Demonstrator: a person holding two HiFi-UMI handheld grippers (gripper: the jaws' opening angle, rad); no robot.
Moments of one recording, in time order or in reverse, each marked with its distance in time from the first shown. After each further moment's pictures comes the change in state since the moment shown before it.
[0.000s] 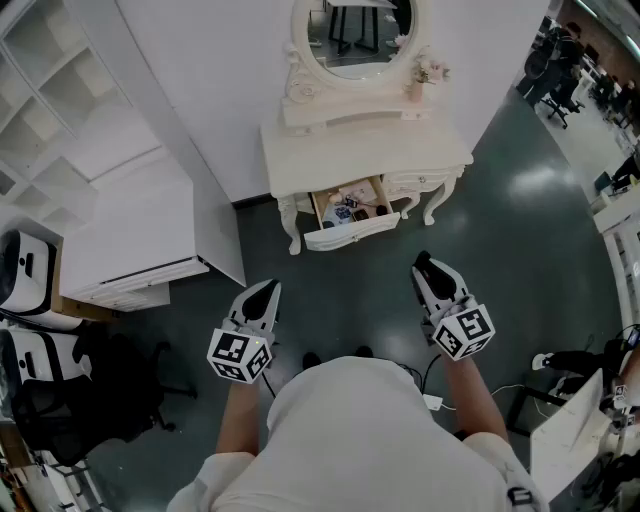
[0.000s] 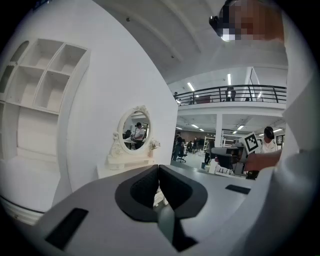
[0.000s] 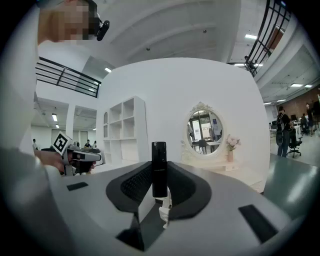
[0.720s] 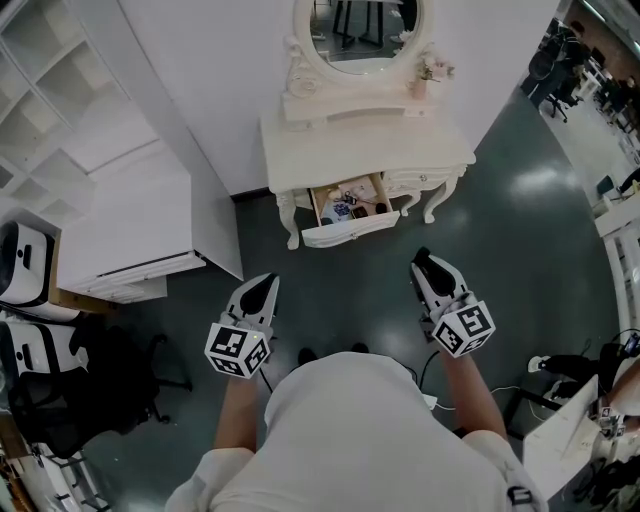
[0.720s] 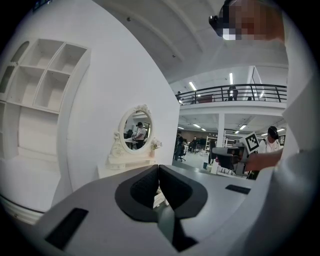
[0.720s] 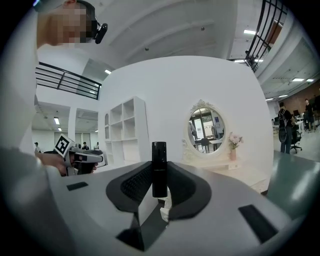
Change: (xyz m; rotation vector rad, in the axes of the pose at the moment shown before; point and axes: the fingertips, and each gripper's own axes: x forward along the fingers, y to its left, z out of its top) left arm 0.016 0.002 0.002 -0.004 0.001 0.020; right arm 0.010 -0.014 0.001 0.026 -0.001 0.034
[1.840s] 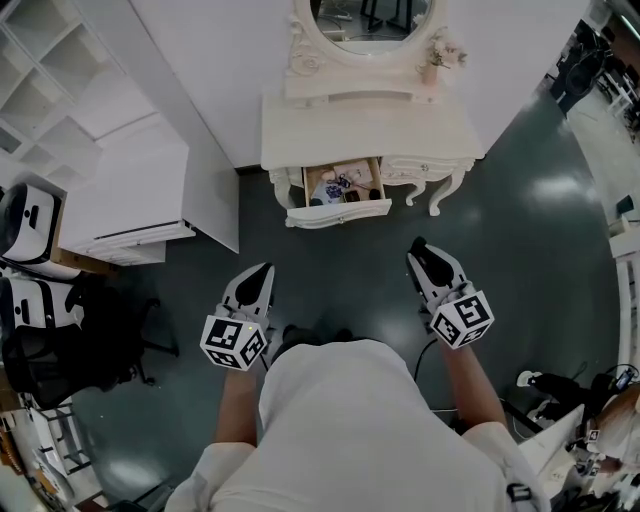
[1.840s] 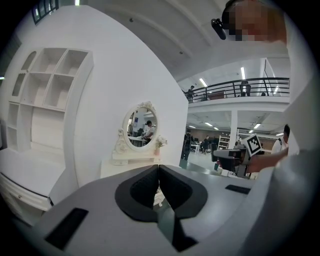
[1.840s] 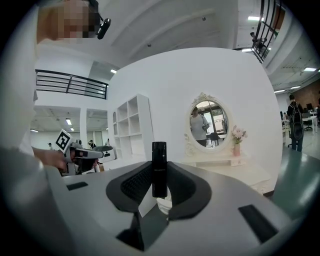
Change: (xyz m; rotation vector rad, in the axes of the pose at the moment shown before) left arm 0.040 -0.073 -0.016 -0.039 0.016 0.148; right arm -0.022 -0.081 -0.016 -0.011 0.068 0.138
